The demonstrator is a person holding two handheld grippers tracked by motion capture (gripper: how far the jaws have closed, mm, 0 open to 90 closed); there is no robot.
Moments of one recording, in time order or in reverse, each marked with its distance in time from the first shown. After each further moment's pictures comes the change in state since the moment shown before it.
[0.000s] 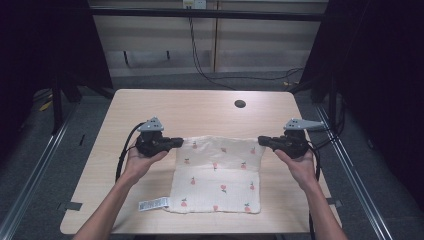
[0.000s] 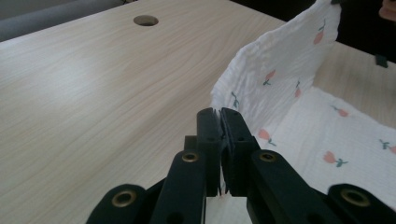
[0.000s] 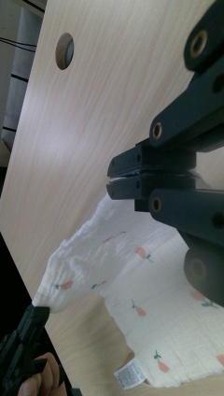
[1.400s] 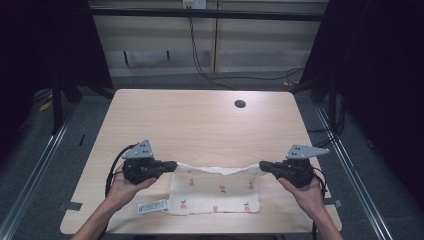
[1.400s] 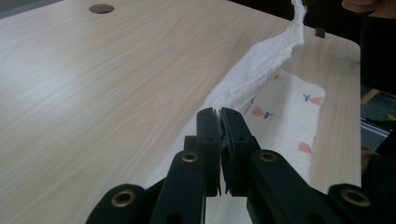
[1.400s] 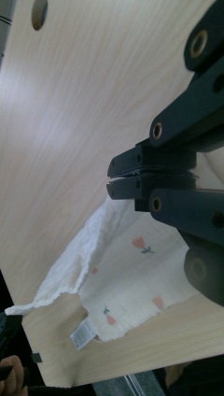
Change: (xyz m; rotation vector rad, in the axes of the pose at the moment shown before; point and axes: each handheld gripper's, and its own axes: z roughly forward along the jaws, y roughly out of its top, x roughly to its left) left arm -0.053 -0.029 -0.043 0.050 -0.065 0.084; right arm 0.054 -0.039 -0.031 0.046 0.032 -0.066
